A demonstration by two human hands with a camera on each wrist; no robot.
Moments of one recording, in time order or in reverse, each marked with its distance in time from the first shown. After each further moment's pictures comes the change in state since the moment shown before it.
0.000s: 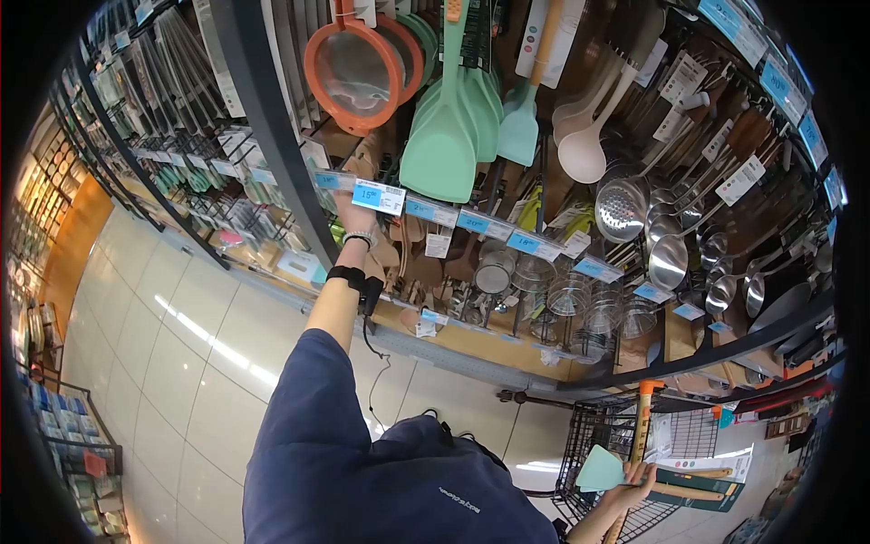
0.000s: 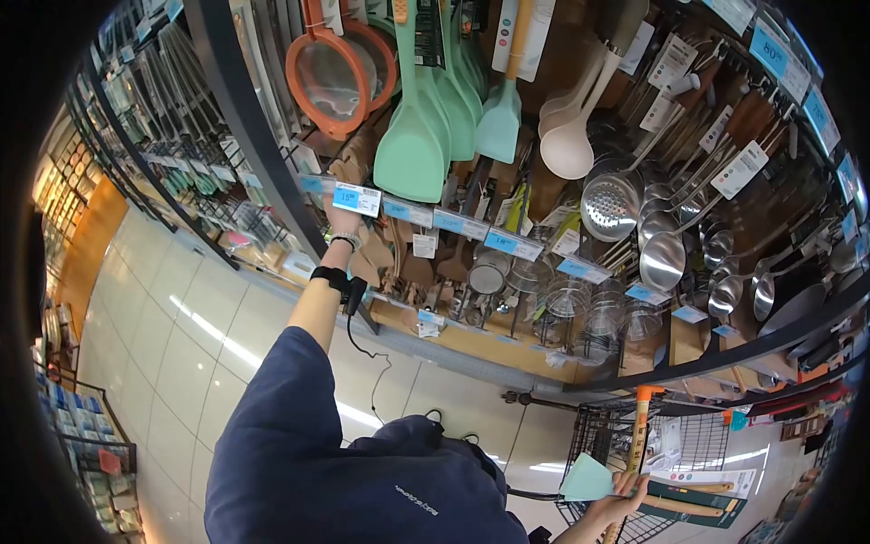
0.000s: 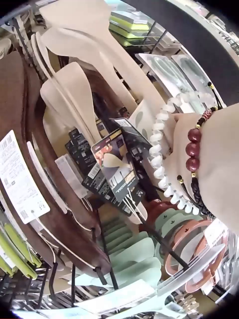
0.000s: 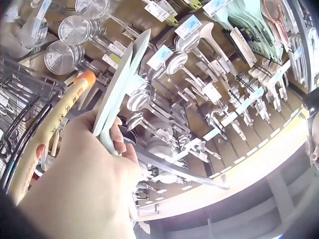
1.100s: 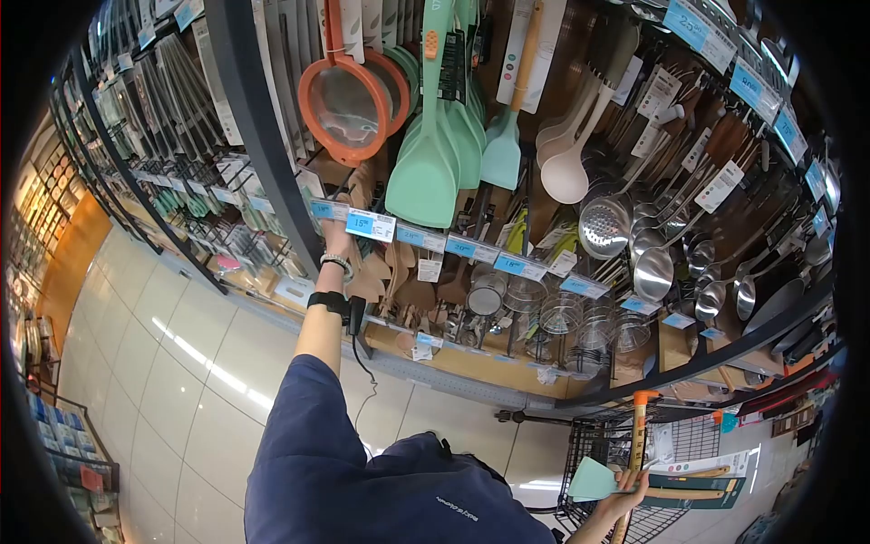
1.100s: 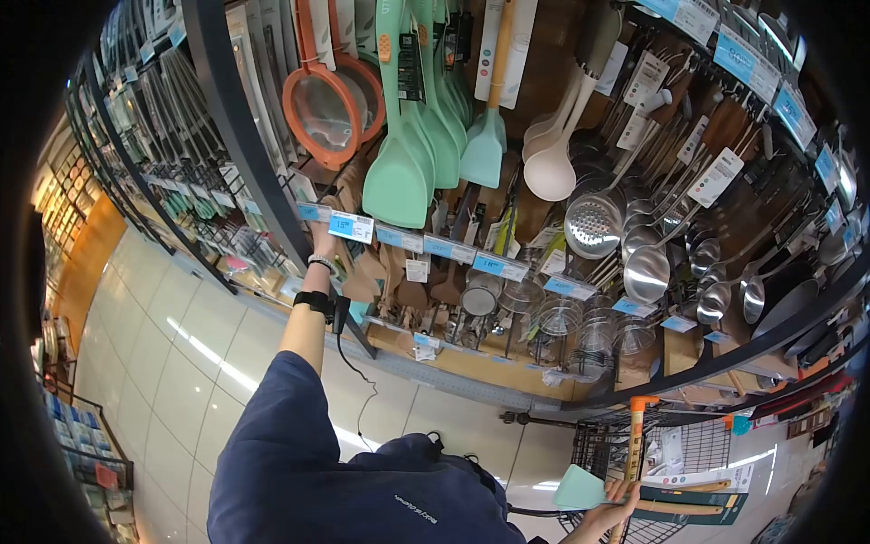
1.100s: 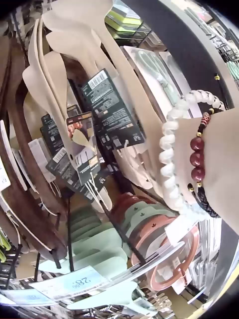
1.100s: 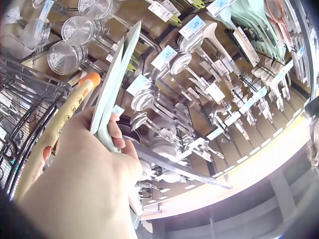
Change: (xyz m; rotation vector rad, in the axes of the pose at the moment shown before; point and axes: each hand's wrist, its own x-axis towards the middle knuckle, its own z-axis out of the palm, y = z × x) left_hand 0.022 0.022 -0.028 -0.438 -0.162 -0.166; right_hand 0.004 0.009 -0.016 -0.092 -0.047 -0.007
